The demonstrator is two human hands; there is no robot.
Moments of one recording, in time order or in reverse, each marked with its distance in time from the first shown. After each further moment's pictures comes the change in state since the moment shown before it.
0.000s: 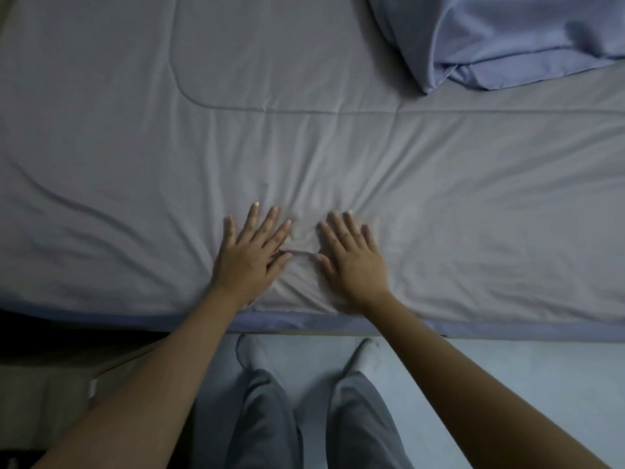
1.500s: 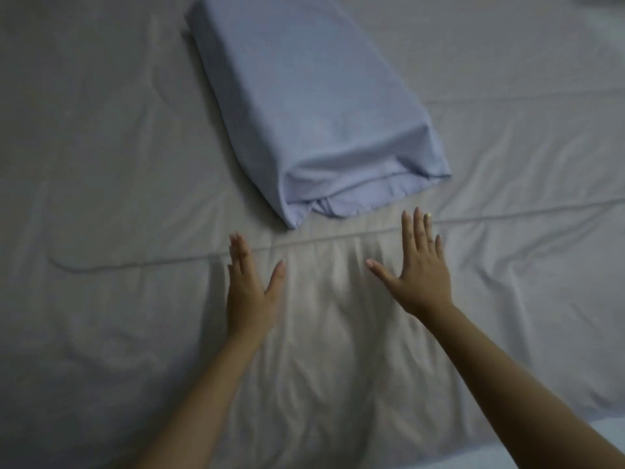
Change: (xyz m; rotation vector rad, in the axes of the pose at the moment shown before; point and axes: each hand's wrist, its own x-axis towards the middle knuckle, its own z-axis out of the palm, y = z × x) left_hand 0.232 0.164 -0.082 -0.745 0.214 -0.419; right_hand 0.057 0.278 -0.166 -0.004 0.078 0.486
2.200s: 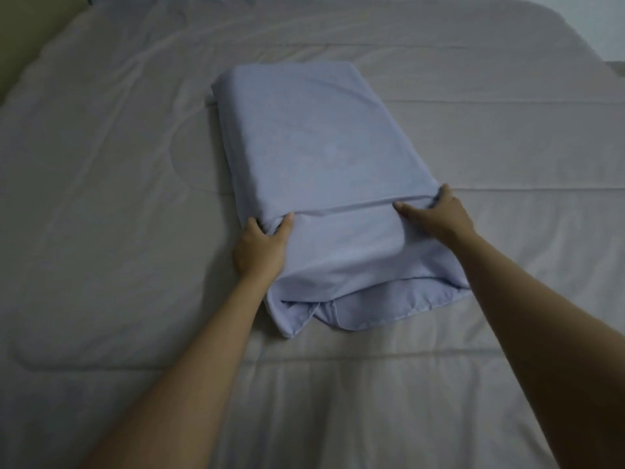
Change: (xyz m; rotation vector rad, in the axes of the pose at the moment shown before) left_hand 0.246 0.076 0.027 -0.140 0.164 -0.364; right_hand 0.315 0.018 -0.049 0.364 -0.109 0.286
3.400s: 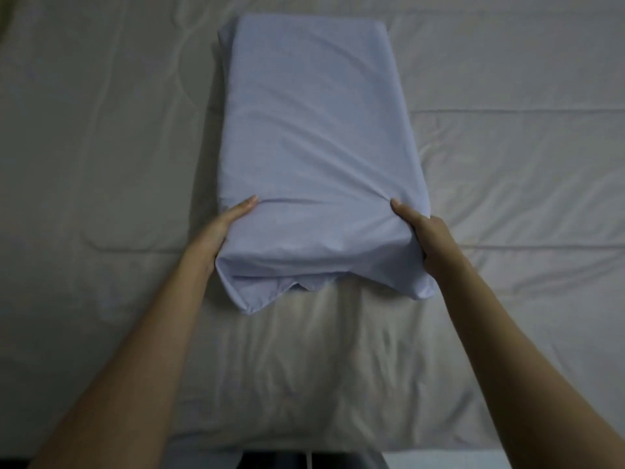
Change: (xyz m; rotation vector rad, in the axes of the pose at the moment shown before) left_hand -0.113 -0.041 -0.127 -0.571 -0.499 -0.447; right_hand -0.208 0.036 -0.022 0.820 -0.281 0.352
